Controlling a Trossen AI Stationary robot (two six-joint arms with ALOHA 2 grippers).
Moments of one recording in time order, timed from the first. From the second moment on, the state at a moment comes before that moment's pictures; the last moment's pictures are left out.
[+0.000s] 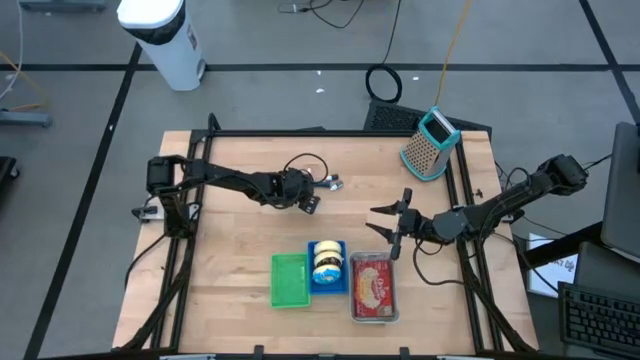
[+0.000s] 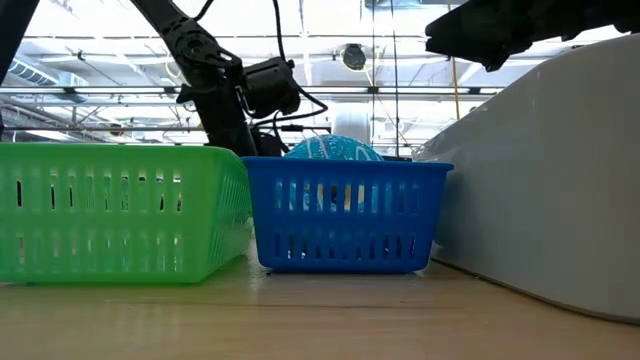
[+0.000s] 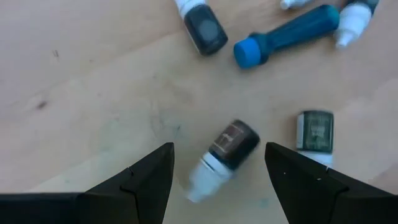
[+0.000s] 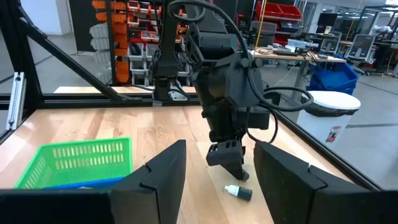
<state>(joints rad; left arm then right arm) 0.19 1.81 0.99 -0.29 -0.29 -0.84 0.40 1.05 0.44 0.53 0.65 0.00</state>
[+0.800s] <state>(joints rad) 0.18 1.81 0.99 -0.31 -0.29 -0.27 0.40 1.05 0.44 0.50 0.65 0.04</state>
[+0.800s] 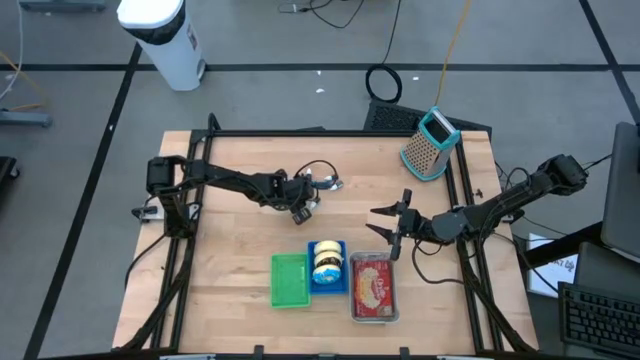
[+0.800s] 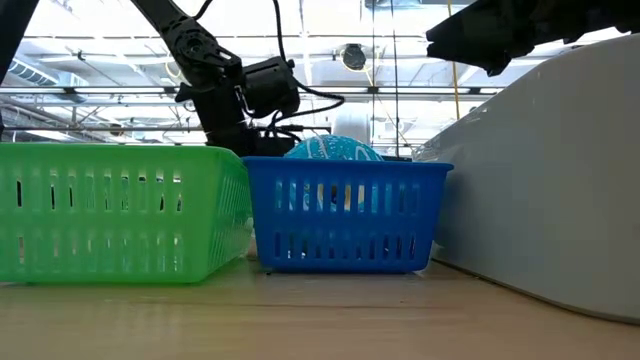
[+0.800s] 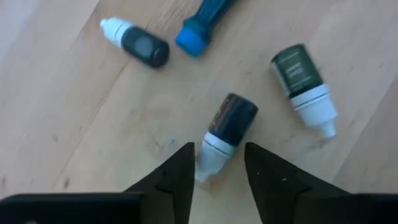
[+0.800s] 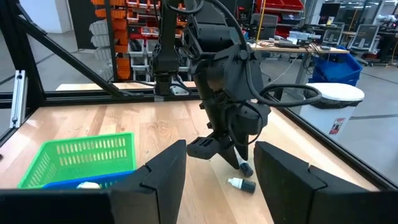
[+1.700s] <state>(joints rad) 0.18 1.81 0.99 -0.26 -0.23 -0.20 0.40 1.05 0.44 0.50 0.65 0.06</state>
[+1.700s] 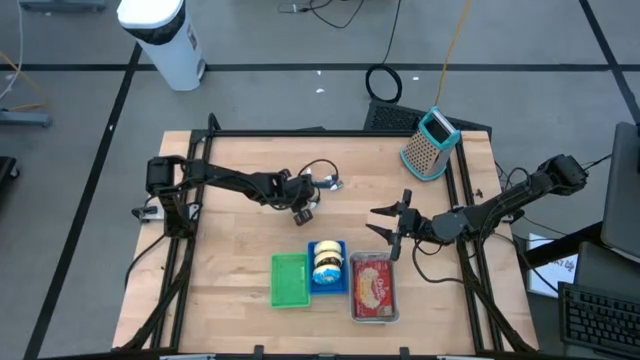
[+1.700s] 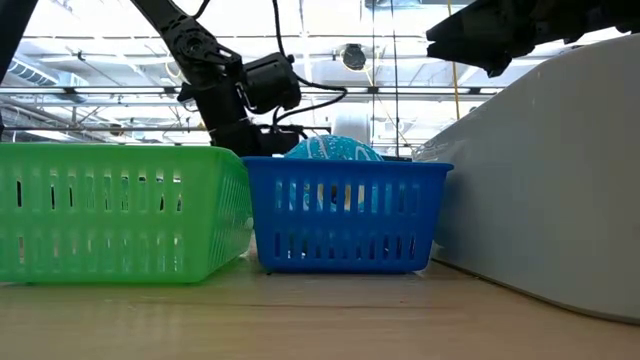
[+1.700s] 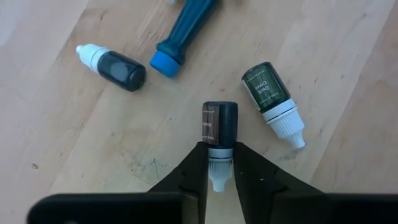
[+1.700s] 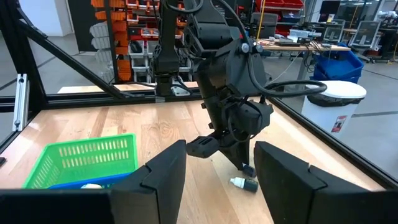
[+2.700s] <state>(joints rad) 0.17 1.84 0.99 -0.25 -0.27 -0.22 0.40 1.05 0.44 0.50 0.65 0.06</state>
